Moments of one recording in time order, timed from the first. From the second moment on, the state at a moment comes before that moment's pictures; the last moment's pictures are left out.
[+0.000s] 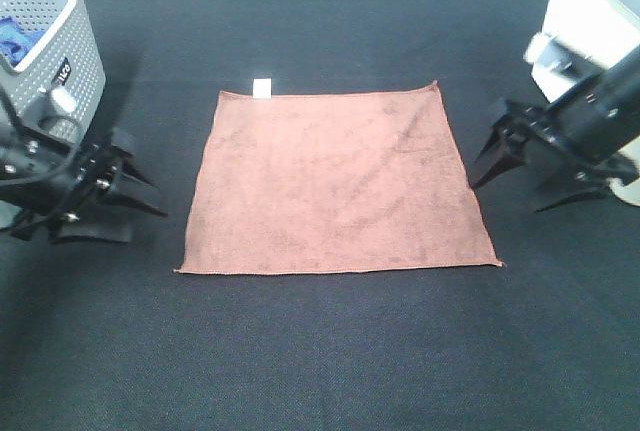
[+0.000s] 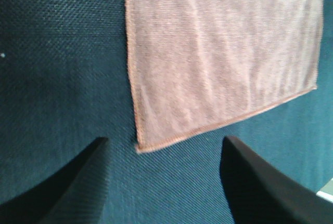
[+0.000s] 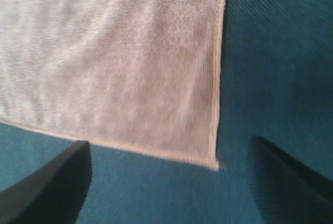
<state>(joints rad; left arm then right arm) -0.04 1.90 -0.90 -1.18 0.70 0.77 0.00 1.88 -1.08 0.61 0.76 -0.44</state>
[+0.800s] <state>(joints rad) -0.20 2.12 -1.10 -1.22 0.65 0.77 0.05 2.09 -1.15 0.72 0.75 -0.59</state>
